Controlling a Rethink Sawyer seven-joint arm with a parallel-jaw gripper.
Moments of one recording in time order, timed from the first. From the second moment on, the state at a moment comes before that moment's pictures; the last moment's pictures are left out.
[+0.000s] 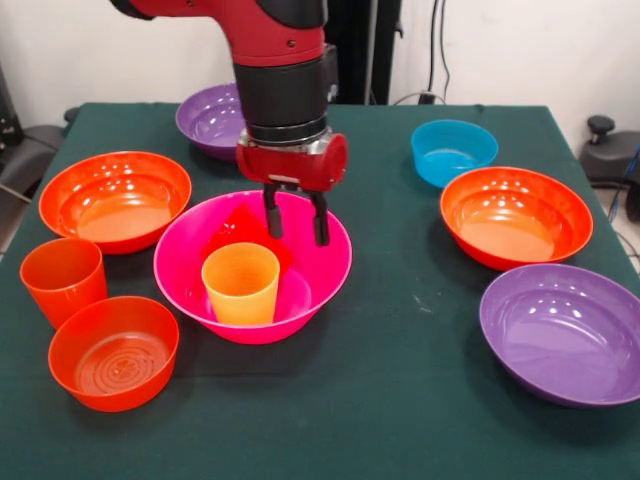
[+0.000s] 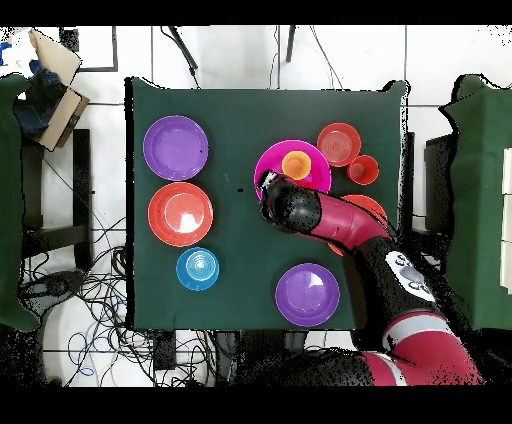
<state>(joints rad) -0.52 -0.55 0.23 1.73 -0.08 0.23 1.91</state>
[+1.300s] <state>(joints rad) -0.53 -0.62 0.25 1.73 -0.15 0.27 1.91</state>
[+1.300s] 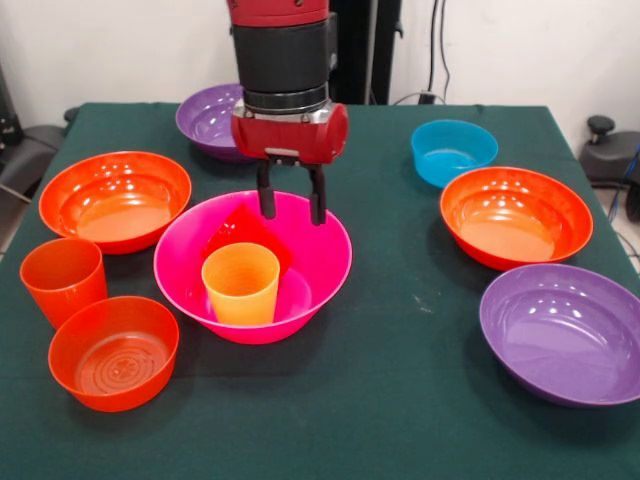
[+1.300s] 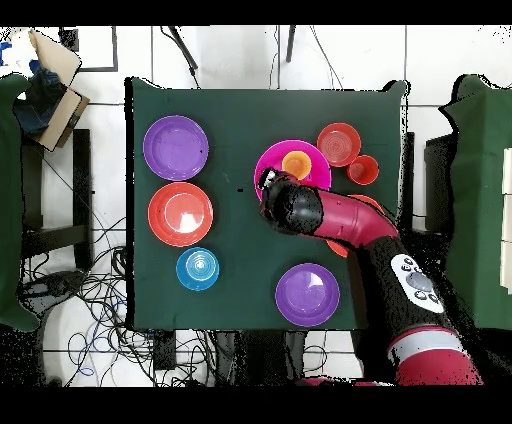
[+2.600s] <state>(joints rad) -0.62 -0.59 0.28 1.77 -0.28 0.27 1.91</state>
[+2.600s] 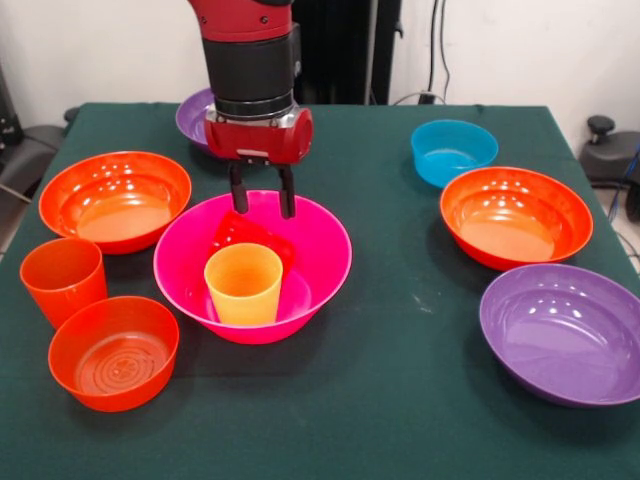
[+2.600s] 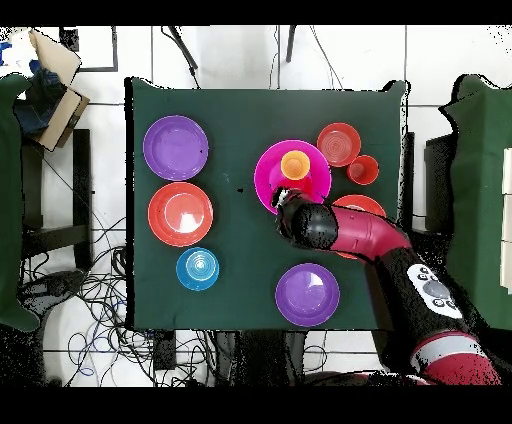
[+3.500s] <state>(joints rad) -0.65 -0.60 0.32 1.77 -0.31 0.33 1.91</state>
